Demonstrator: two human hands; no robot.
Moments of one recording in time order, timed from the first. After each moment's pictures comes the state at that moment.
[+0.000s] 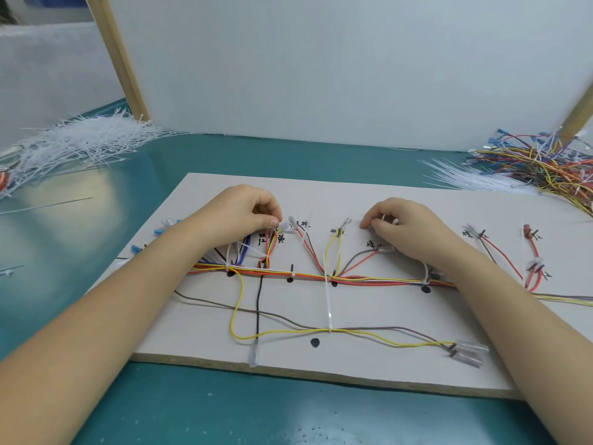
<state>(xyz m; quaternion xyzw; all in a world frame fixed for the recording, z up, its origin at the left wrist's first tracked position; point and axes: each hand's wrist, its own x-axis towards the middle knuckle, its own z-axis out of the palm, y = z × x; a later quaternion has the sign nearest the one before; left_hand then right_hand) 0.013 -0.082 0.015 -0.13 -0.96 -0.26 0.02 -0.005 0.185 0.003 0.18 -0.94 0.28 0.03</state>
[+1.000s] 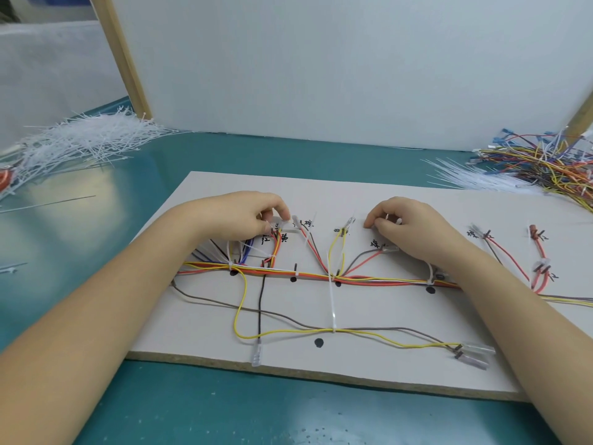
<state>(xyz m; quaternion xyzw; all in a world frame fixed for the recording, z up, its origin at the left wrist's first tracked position) 0.009 -0.085 0.025 -0.15 -0.96 -0.19 -0.12 -0.006 0.184 0.003 0.19 -0.94 0.27 0.03</state>
